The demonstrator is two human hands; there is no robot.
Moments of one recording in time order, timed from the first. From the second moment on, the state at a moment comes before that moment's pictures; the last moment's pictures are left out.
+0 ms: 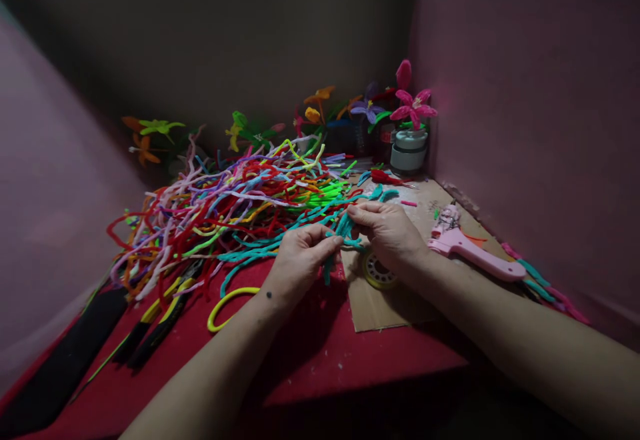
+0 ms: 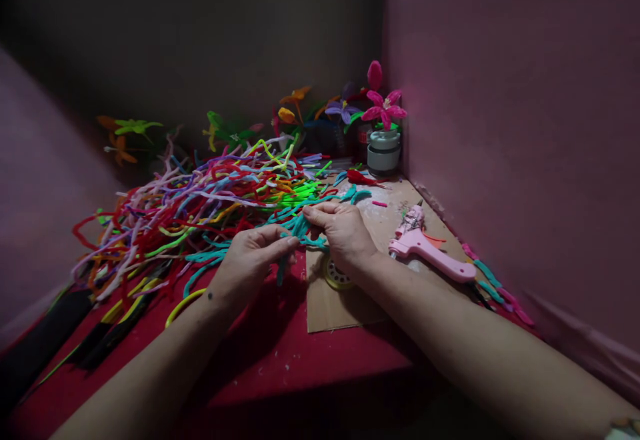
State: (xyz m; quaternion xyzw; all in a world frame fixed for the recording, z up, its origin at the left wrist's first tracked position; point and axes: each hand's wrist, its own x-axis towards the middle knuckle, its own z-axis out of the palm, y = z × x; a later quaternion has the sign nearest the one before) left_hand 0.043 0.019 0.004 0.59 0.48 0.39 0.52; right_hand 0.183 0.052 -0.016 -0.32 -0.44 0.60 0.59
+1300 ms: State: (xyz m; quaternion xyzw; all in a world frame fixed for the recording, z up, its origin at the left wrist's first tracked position) left_hand 0.043 0.019 0.002 0.55 0.50 0.42 0.52; right_hand 0.178 0.048 -0.021 -0.30 -0.48 0.63 0.53
